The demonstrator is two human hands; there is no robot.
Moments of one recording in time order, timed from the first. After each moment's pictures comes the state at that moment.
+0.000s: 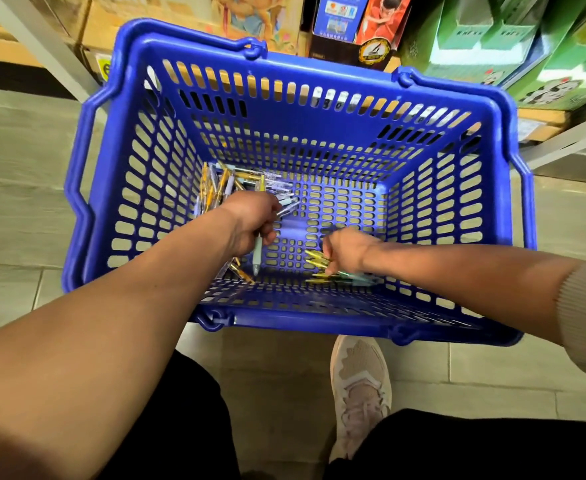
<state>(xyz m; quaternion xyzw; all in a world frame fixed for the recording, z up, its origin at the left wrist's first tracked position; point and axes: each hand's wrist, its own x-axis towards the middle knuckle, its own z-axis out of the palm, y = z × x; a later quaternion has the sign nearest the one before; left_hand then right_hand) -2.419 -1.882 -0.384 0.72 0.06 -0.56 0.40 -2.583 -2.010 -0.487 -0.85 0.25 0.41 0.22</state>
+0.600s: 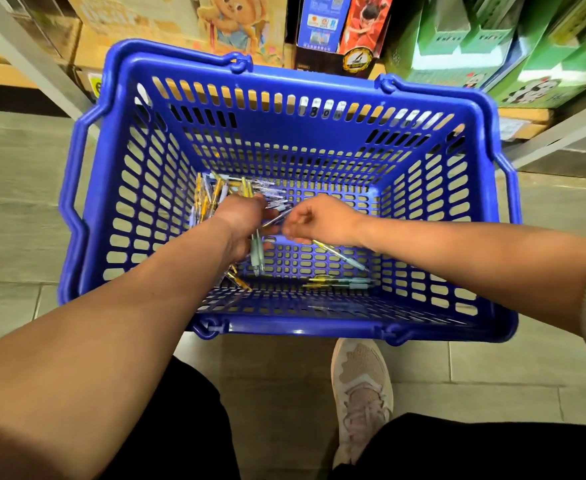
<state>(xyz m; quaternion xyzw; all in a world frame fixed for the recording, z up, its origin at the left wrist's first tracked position) -2.419 -1.885 -0.385 0.71 0.06 -0.55 0.43 -2.538 -2.010 -0.432 -0.81 0.27 0.20 0.48</state>
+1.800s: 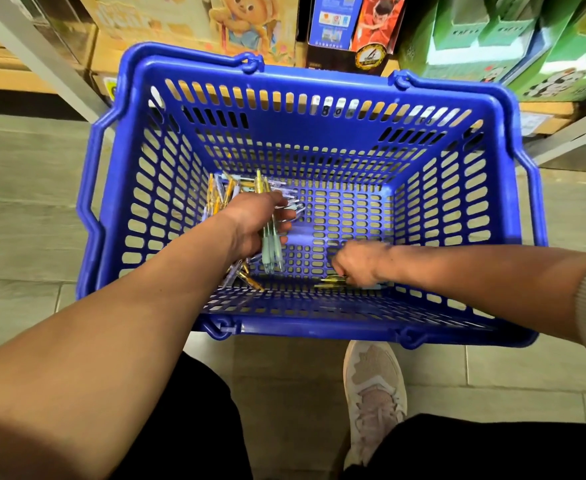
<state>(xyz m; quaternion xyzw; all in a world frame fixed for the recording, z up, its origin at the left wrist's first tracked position) -2.410 -1.885 -0.385 0.68 0.06 -0.59 0.43 -2.590 -2.008 -0.472 -0.87 0.10 0.47 0.14</state>
